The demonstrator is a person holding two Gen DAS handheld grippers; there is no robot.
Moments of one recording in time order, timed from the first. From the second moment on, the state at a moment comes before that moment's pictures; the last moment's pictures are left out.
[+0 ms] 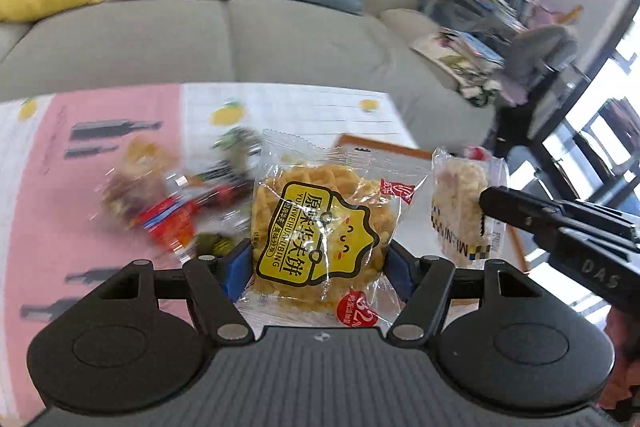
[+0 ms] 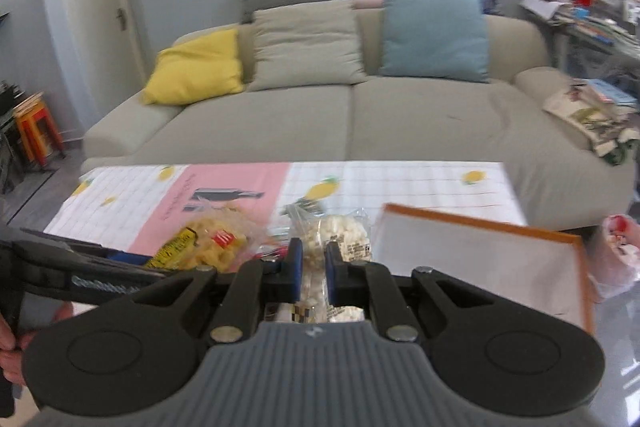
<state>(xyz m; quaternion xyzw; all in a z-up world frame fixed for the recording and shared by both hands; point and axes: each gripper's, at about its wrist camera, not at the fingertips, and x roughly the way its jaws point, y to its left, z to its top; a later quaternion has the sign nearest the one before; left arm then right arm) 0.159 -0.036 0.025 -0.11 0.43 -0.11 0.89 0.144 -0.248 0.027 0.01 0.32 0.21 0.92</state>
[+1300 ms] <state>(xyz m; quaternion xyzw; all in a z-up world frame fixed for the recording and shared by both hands) 0.299 -0.179 -0.089 0.03 0.63 -0.21 0.74 0.252 -0.389 -0.115 0.22 0.49 0.14 0.83</state>
